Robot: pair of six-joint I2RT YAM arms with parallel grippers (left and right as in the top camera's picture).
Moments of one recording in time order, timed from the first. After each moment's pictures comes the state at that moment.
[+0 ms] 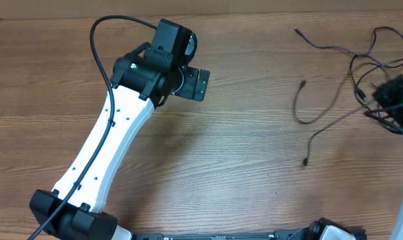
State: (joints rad) left arm -0.43 1.68 1.73 -1.09 -0.03 -0.15; right arm -0.50 1.26 1.32 -0.89 -0.23 0.43
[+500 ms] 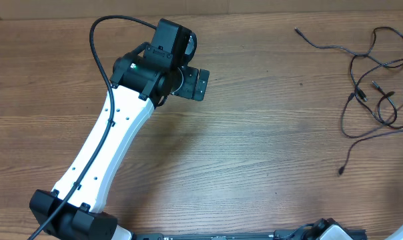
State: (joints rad) left arm -0.43 1.68 1.73 -1.09 -0.04 -0.15; right arm -0.82 1.26 1.32 -0.87 -0.08 0.43
